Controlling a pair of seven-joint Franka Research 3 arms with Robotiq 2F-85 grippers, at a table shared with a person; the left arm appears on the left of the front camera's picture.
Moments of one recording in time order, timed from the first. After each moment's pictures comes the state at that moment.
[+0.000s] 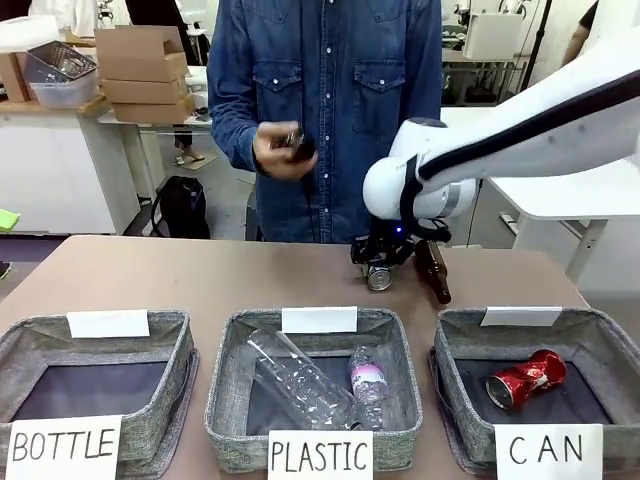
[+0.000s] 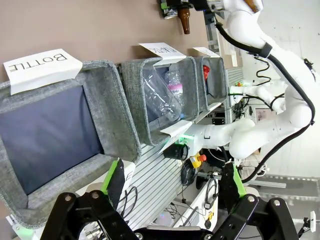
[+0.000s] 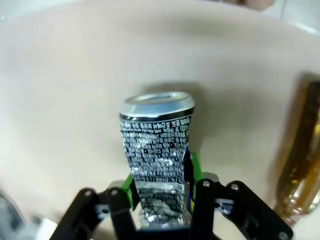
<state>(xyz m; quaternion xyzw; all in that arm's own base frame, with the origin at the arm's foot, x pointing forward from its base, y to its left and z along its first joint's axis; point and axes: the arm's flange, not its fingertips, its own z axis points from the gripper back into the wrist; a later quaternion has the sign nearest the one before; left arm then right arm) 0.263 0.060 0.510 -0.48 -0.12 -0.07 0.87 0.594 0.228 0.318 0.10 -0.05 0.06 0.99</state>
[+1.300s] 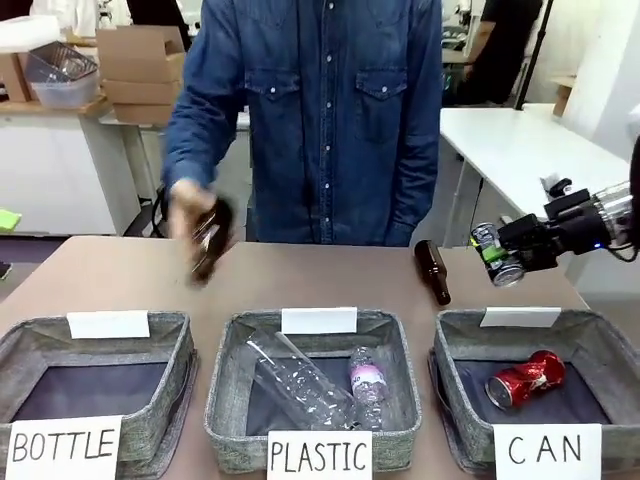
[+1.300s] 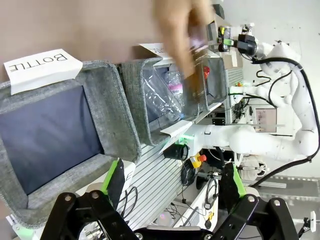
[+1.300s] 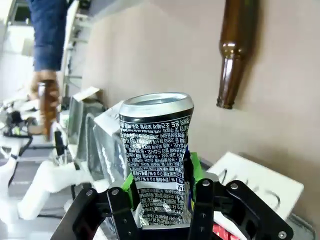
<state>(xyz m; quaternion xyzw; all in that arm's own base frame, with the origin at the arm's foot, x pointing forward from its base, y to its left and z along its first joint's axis) 0.263 0.061 0.511 -0.48 -0.12 -0.07 0.87 0.427 -0.047 0.394 0.44 -0.14 0.07 0.89</state>
